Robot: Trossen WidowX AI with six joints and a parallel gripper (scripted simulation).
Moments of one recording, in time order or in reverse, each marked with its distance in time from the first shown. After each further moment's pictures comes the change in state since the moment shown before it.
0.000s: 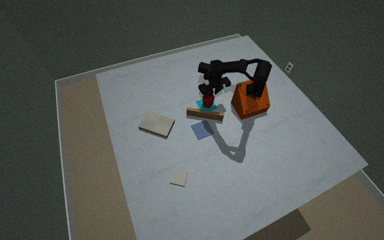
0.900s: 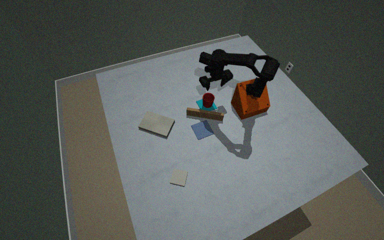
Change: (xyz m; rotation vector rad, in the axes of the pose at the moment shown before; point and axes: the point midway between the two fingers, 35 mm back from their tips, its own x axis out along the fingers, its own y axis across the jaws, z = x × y) arm -0.059 0.000 0.000 0.001 -0.005 0.004
